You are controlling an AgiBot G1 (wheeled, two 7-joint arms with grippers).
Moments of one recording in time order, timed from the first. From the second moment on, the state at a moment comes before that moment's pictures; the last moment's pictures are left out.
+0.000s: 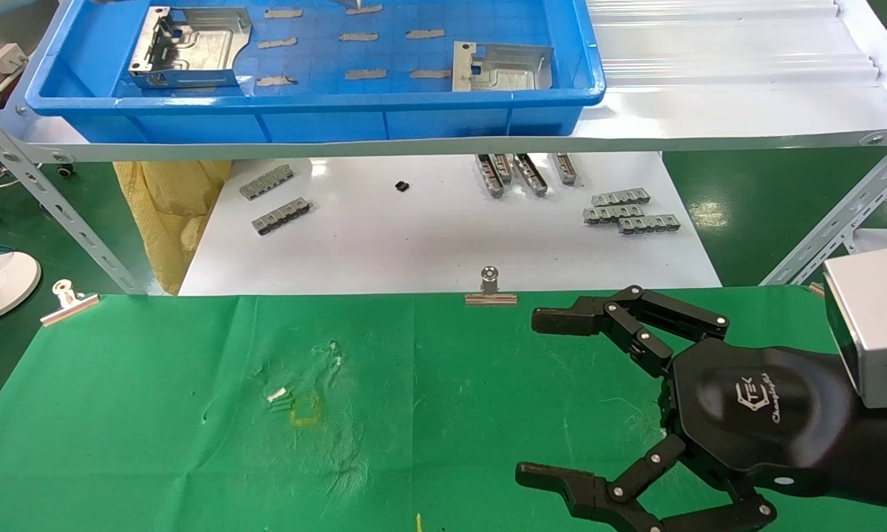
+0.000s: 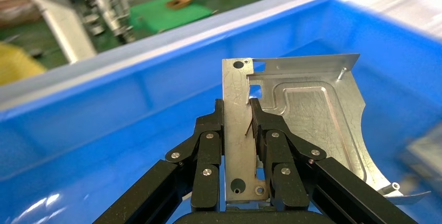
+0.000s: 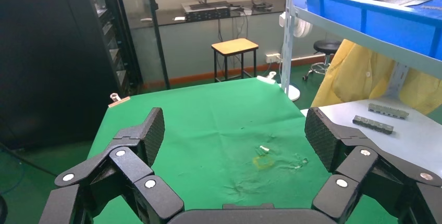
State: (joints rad) left arm -2.12 1.26 0.55 -0.07 1.35 0.91 -0.16; right arm 1.09 -0.58 -0.37 1.26 -0.67 -1.46 0.14
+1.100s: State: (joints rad) left arm -1.71 0.91 0.62 -0.36 1.22 1.53 0.53; right arm 1.09 -0.58 -0.37 1.26 -0.67 -1.46 0.14
